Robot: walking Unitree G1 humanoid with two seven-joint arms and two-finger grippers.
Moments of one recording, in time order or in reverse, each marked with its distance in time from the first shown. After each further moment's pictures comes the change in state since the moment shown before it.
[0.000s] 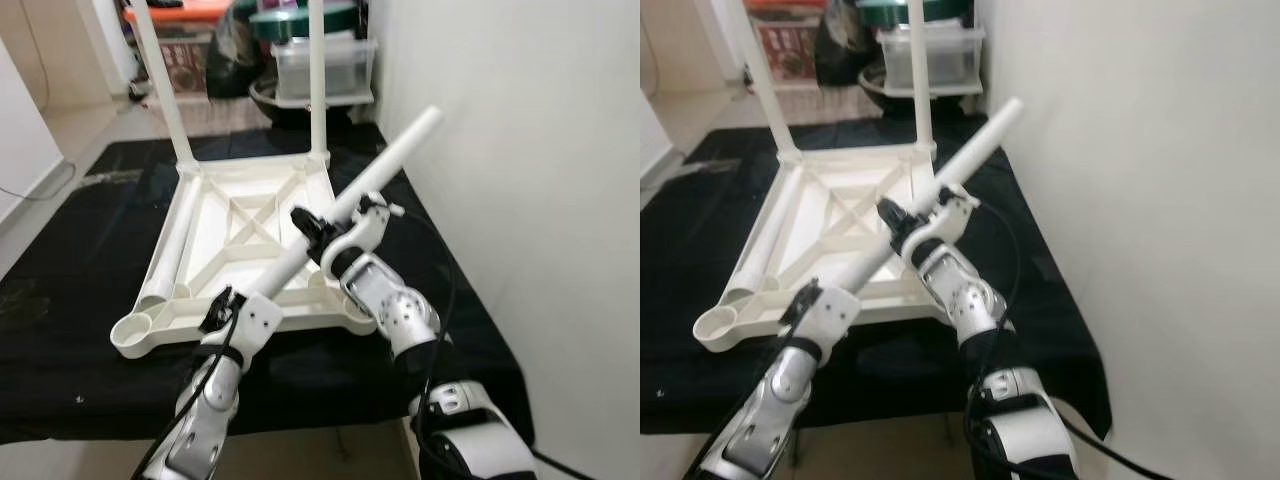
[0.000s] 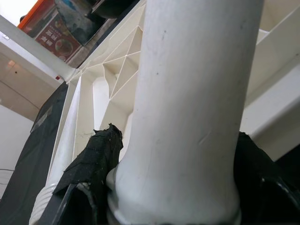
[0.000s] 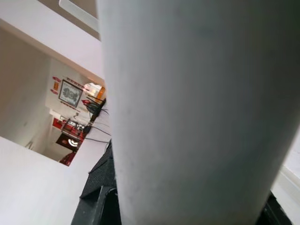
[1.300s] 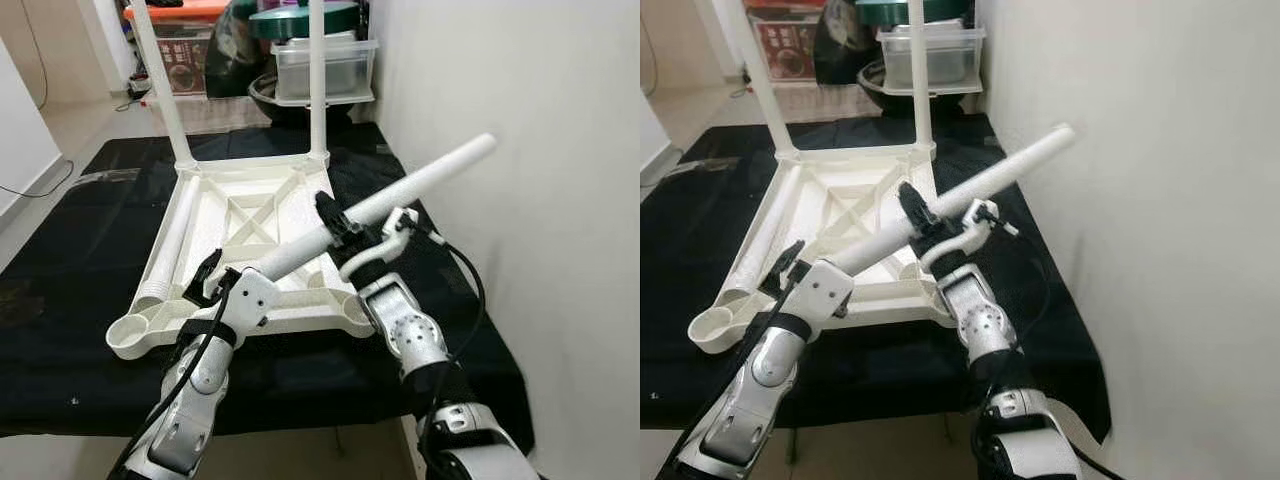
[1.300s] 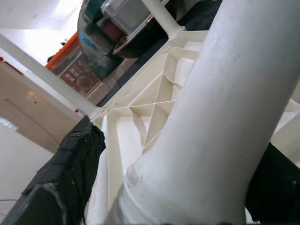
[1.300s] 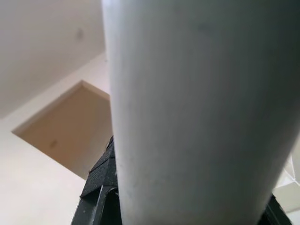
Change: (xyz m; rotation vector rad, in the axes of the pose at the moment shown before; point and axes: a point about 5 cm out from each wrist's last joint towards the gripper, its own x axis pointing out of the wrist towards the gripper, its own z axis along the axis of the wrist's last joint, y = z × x) left arm 0.000 0.029 0.036 0.027 -0.180 0.054; right arm -0.022 -0.020 0.009 0.193 -0.238 0.288
